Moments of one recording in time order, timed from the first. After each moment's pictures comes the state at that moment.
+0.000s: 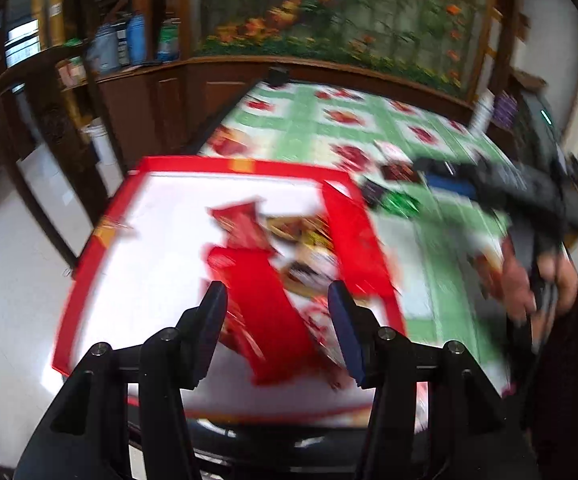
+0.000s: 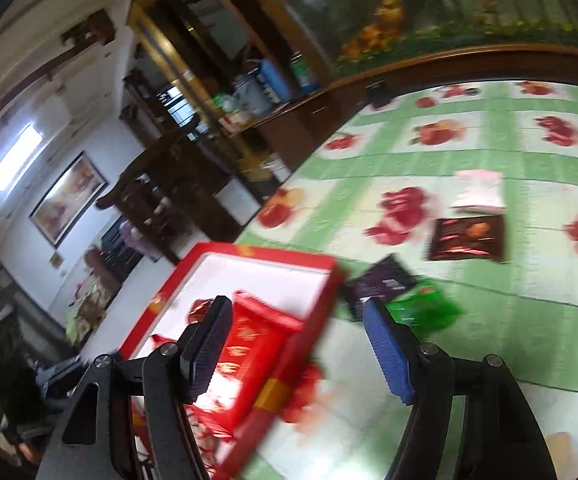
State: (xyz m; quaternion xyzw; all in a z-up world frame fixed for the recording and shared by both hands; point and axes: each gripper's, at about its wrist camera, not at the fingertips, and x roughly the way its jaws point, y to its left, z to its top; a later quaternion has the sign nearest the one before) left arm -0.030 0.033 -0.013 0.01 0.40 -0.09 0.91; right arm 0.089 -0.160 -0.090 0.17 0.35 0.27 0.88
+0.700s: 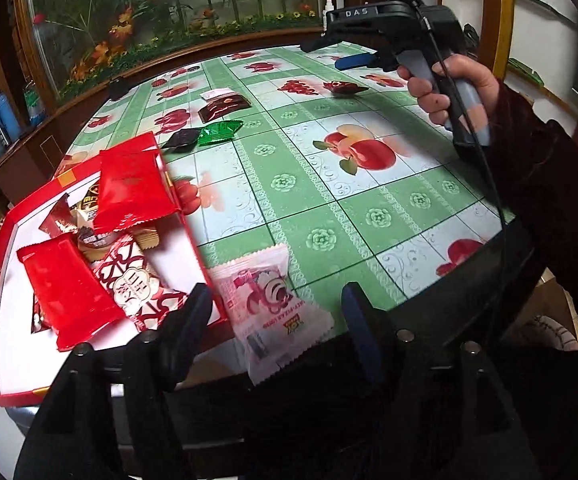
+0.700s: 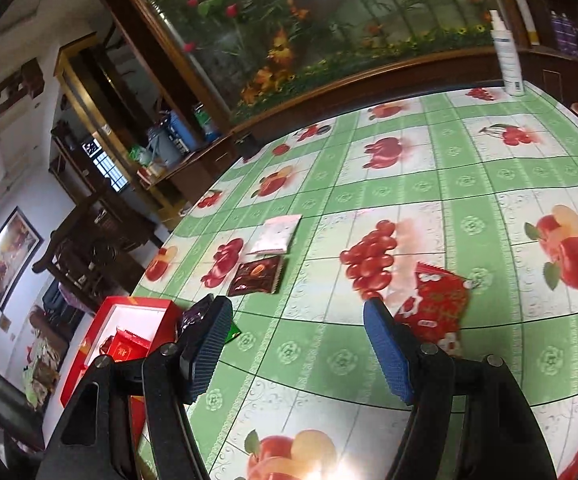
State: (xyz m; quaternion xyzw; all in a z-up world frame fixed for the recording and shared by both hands) left arm -0.082 -0.077 -0.054 0.17 0.39 -0.26 0.87; right arm 0.070 -0.323 -0.087 0.20 0.33 0.12 0.91
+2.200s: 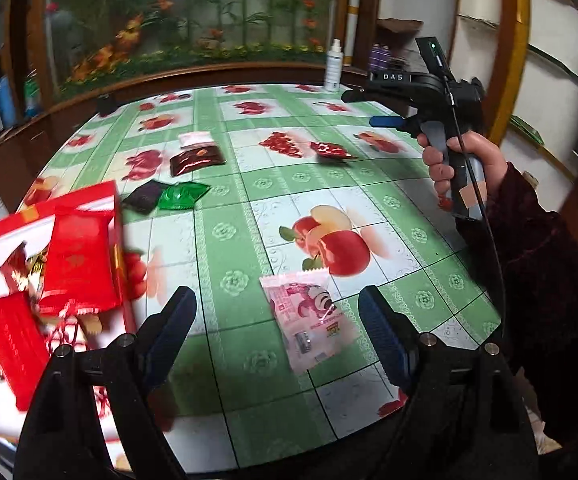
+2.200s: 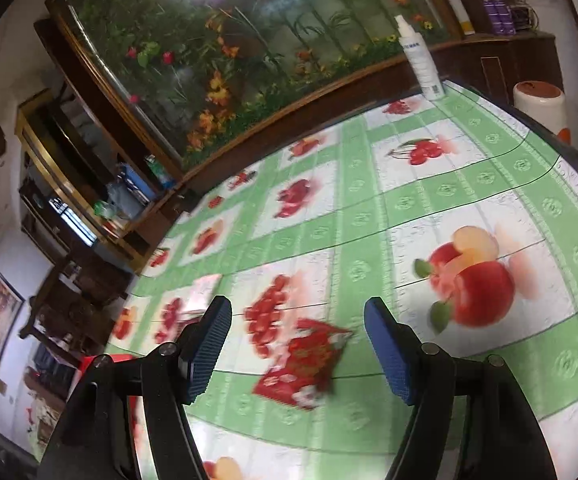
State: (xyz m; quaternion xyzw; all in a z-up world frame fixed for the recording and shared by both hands) left arm -0.060 -0.127 -0.027 0.08 0.36 -0.27 0.89; right arm 0.073 -0.419 -0.089 0.26 0.31 0.03 0.91
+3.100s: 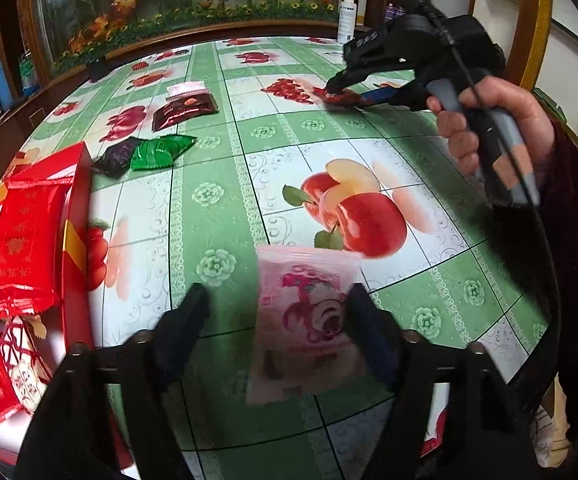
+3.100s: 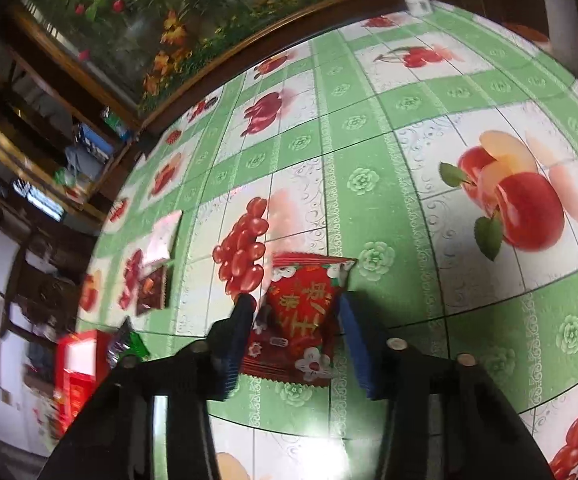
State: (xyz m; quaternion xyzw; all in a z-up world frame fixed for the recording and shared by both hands) left arm -0.030 -0.155 -0.068 0.11 0.42 -0.25 0.86; right arm 0.108 -0.374 -0.131 0.26 0.44 0.00 0.86
